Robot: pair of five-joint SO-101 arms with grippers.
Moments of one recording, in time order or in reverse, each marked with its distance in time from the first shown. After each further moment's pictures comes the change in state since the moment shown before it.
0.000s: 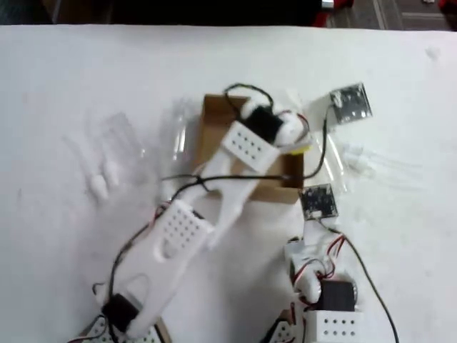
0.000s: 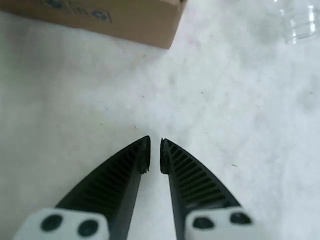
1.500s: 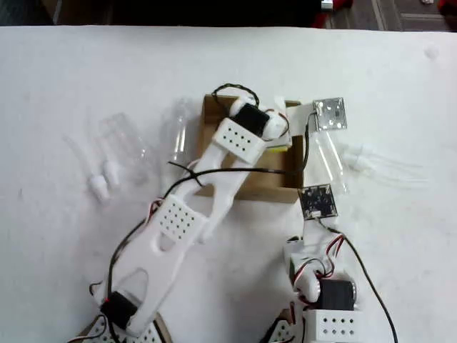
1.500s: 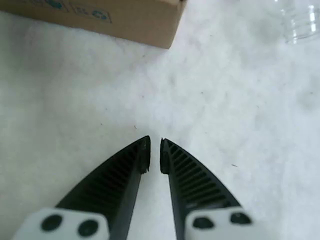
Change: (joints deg) left arm -4.7 4.7 2.7 -2.5 -12.5; right arm 0.0 0.0 0.0 0.0 0.0
